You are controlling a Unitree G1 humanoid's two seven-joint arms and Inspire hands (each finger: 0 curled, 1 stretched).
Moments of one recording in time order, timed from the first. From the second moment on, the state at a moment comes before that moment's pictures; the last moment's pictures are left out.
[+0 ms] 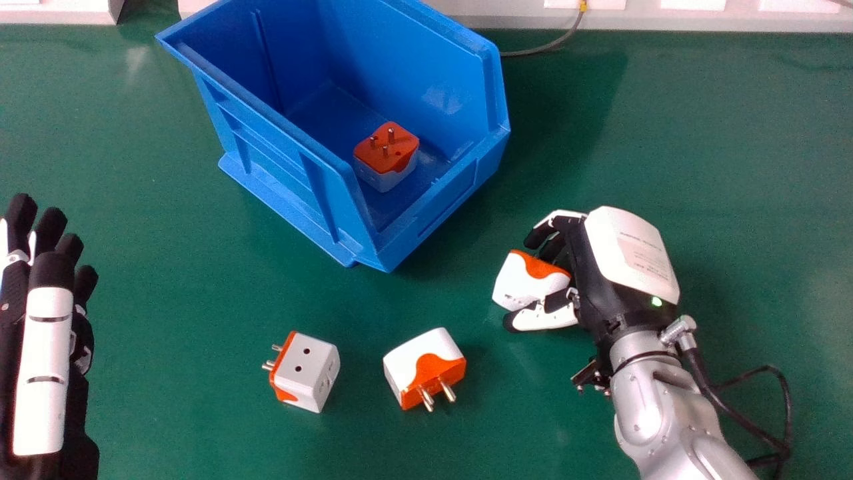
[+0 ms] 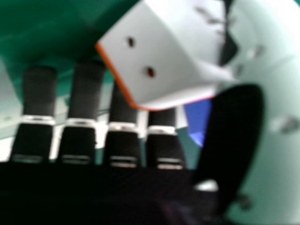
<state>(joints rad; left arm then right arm) 0.64 0.06 0.32 -0.48 -0.33 -0.21 -0.20 -0.23 -0.19 0.37 0.36 -0.72 0.21 -0.27</state>
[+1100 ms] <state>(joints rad) 0.67 0.05 0.33 -0.52 -0.33 -0.19 -0.21 -0.18 -0.25 0.35 0.16 -0.73 0.38 -0.12</state>
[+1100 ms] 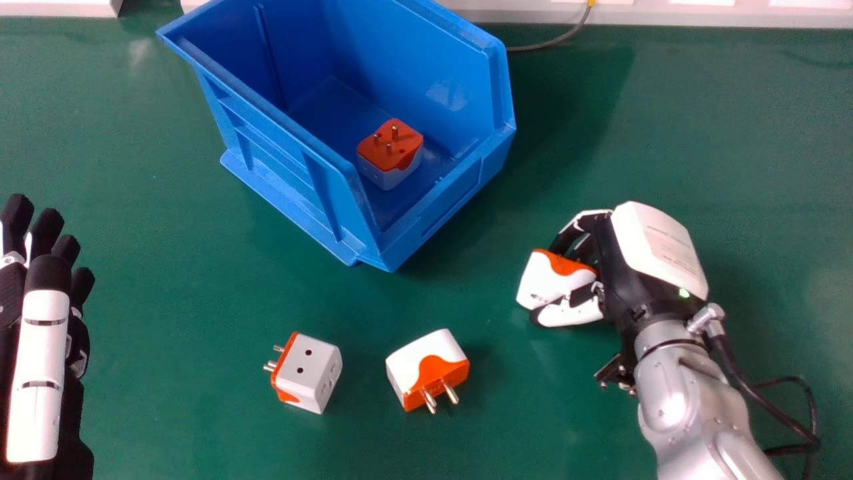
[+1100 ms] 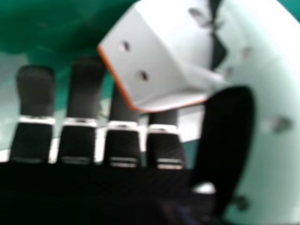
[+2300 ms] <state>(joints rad) 0.67 0.04 0.30 -0.54 -0.31 -0.18 -0.18 -0.14 -0.33 0.36 0.02 -0.76 0.38 -0.03</state>
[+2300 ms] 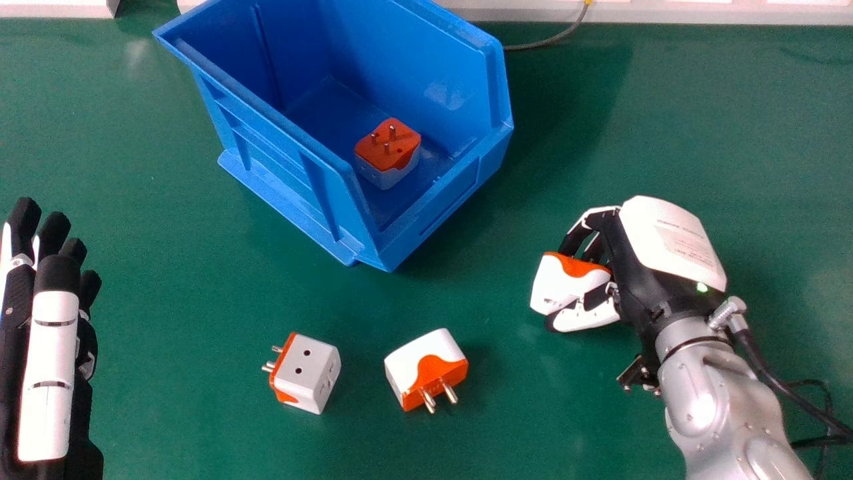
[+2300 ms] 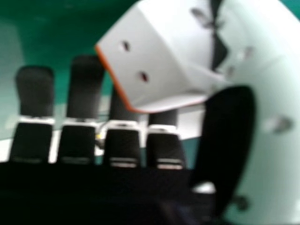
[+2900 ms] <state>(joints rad) 0.66 0.04 0.28 -0.53 -0.29 -0.18 -0.17 -0.03 -0.37 0.34 -0.26 -0.80 0.38 0.06</state>
